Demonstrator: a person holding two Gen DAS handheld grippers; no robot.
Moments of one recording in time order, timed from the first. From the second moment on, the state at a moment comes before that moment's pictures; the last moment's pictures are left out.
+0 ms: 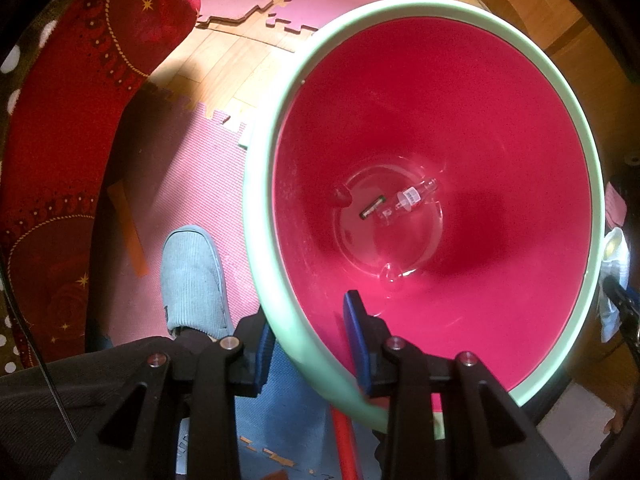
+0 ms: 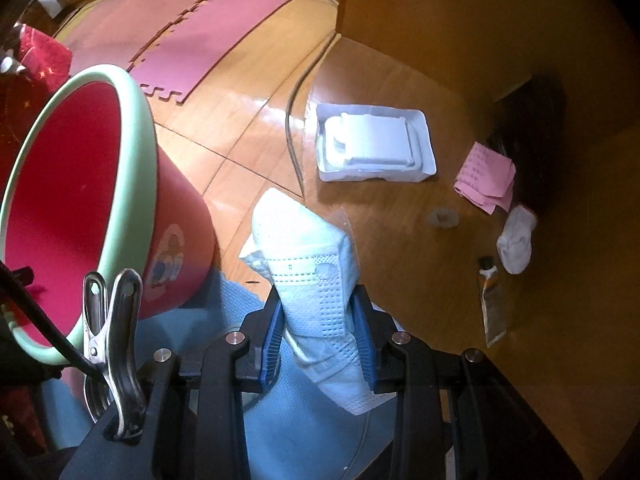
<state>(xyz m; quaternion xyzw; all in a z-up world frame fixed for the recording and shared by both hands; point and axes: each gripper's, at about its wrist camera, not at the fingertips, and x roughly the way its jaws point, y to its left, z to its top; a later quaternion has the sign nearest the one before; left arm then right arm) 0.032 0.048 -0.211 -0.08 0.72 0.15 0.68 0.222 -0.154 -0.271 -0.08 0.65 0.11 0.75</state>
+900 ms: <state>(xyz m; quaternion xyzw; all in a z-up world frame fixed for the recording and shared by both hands) 0.030 0.047 -0.210 -0.08 0.72 0.15 0.68 0.209 -0.119 -0.231 -0.13 0.63 0.17 0.75</state>
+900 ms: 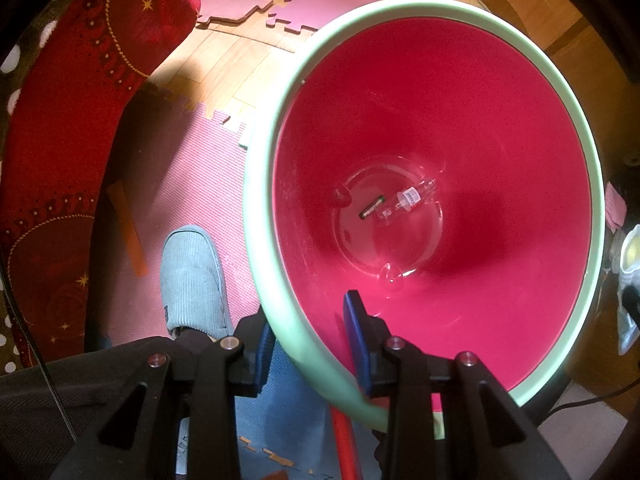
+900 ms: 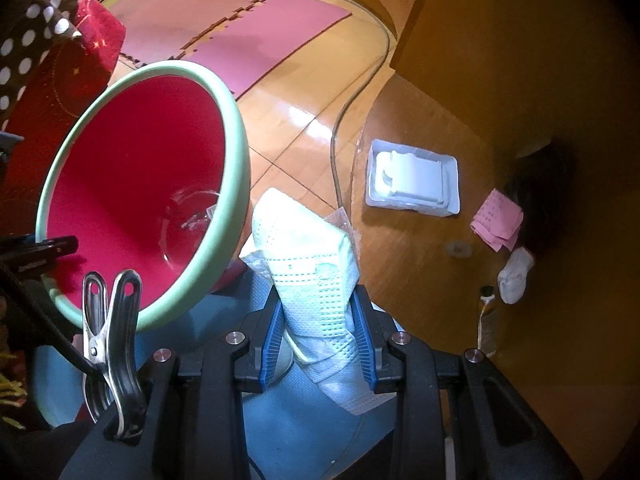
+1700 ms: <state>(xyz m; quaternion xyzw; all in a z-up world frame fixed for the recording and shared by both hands) 0.031 0.048 -0.209 -0.08 0.72 0.15 0.68 0.204 -0.067 -0.189 -0.16 0.59 0.25 0.75</state>
